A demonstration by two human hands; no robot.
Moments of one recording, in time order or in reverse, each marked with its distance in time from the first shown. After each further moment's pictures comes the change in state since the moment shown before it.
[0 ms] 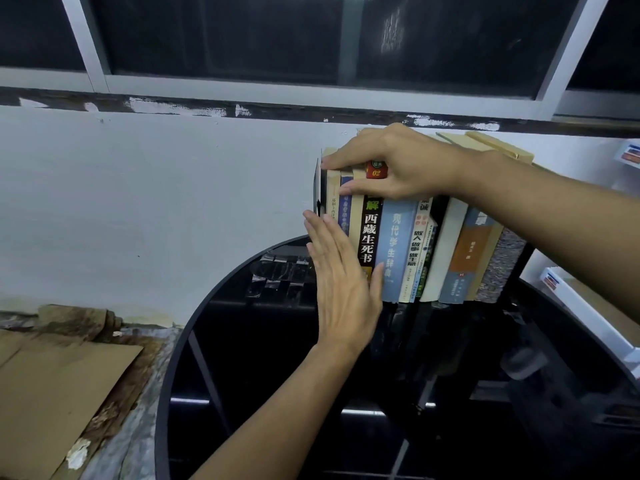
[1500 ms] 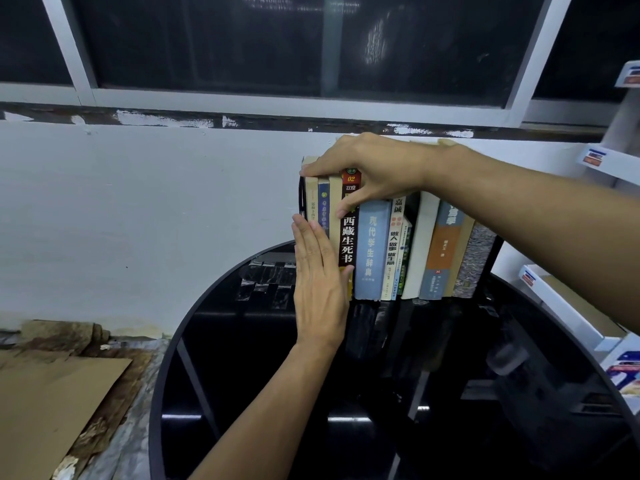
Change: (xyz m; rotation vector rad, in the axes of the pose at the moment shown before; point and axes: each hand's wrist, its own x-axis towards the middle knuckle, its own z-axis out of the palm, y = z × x) left_hand 0.002 -0.022 0.008 0.184 0.099 0.105; right_hand 0.008 0.006 -0.011 -0.087 -0.226 -0.015
